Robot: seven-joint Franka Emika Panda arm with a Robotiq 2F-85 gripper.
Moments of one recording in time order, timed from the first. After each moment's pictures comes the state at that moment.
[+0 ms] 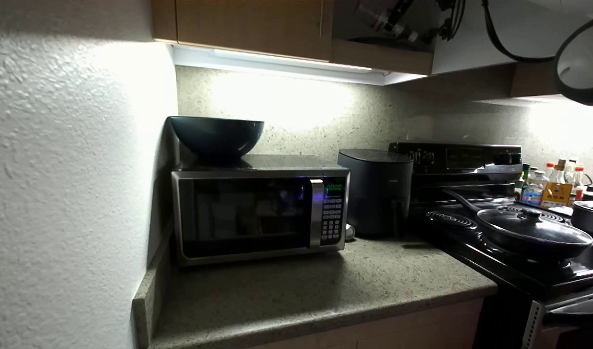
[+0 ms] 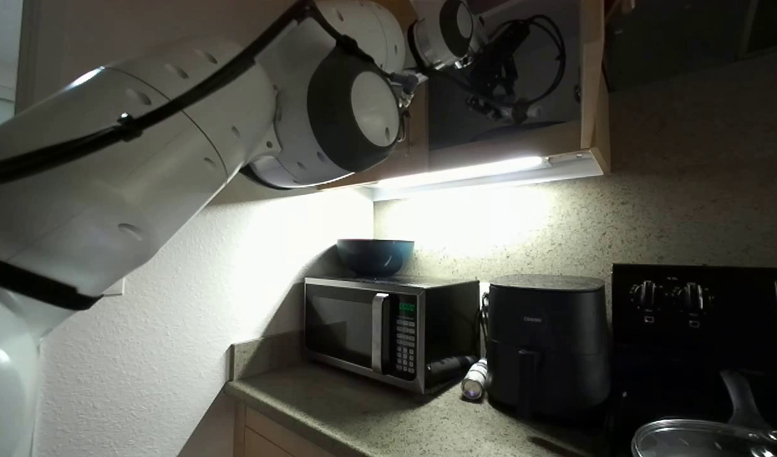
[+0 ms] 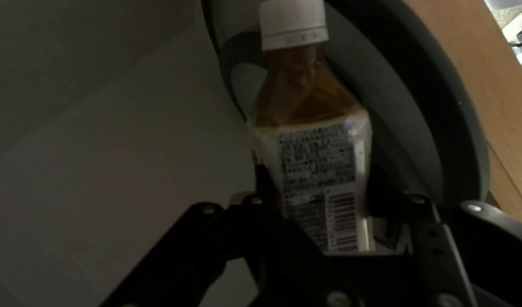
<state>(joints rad) -0.20 0.67 -0.04 -0.37 -0.12 2.19 -0.81</state>
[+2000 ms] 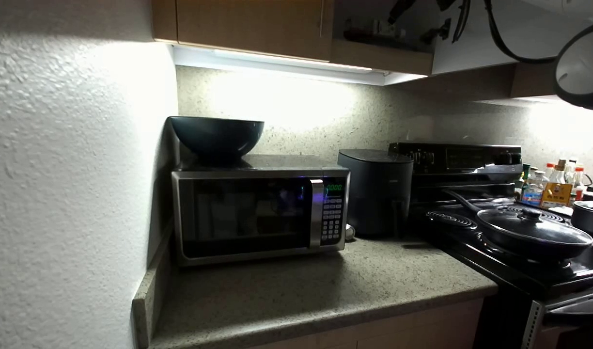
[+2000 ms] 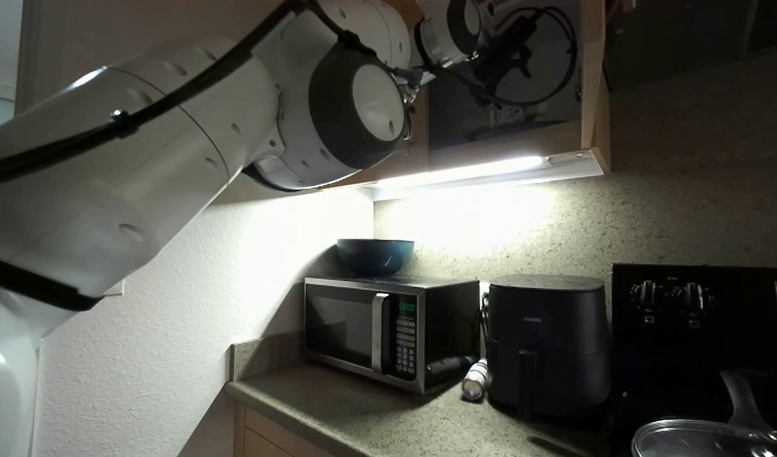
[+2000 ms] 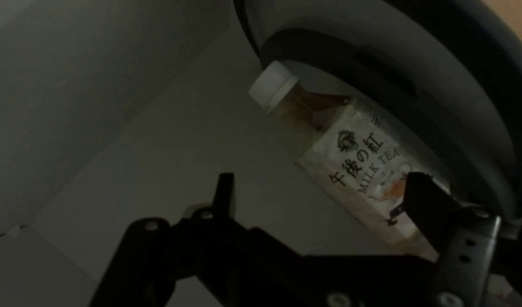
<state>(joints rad) -0.21 0.67 -0.09 -0.36 -0.10 2.29 -0.65</state>
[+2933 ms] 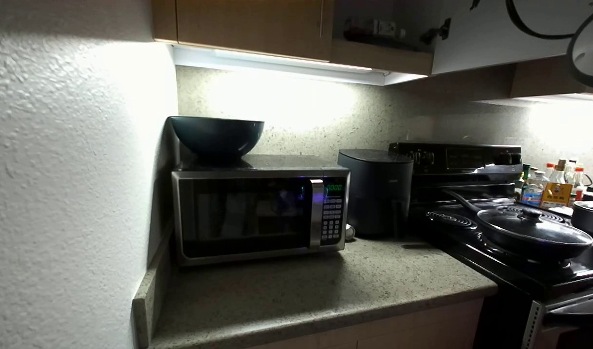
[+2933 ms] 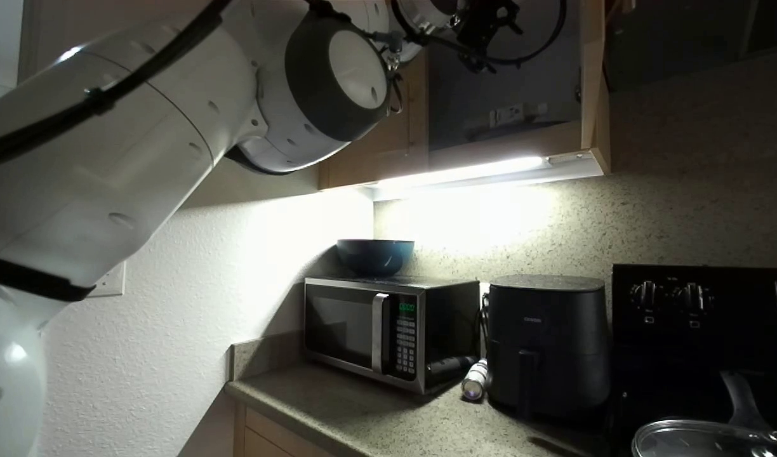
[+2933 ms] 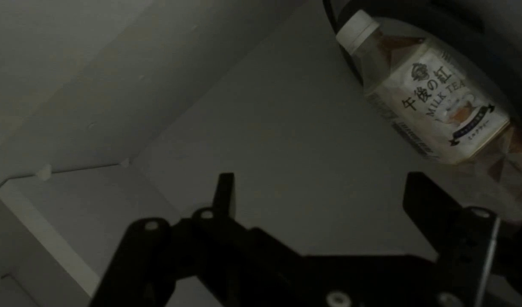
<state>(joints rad) -0.15 0.59 -0.18 -0.35 -0.21 2.28 -0.56</state>
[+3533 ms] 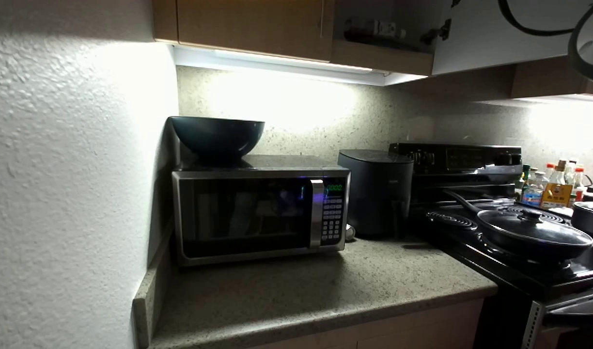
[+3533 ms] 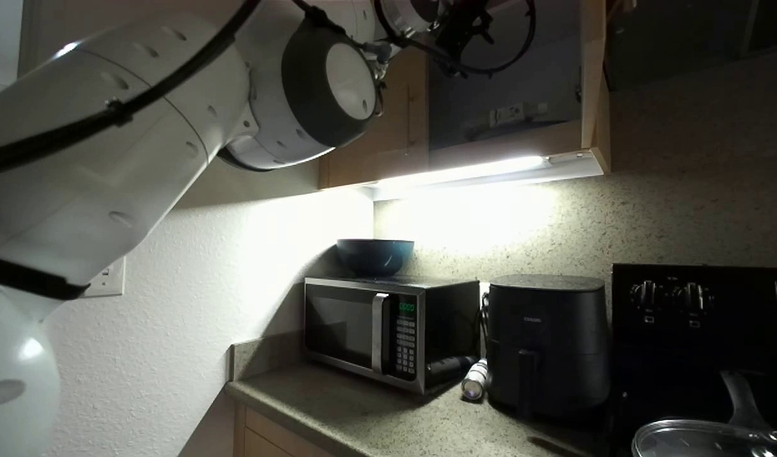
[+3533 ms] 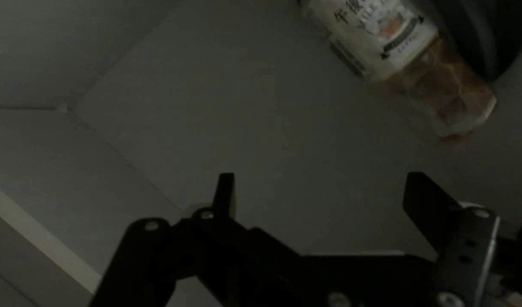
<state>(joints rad) -0.10 0.58 -0.09 -0.36 -0.20 2.29 -0.60</state>
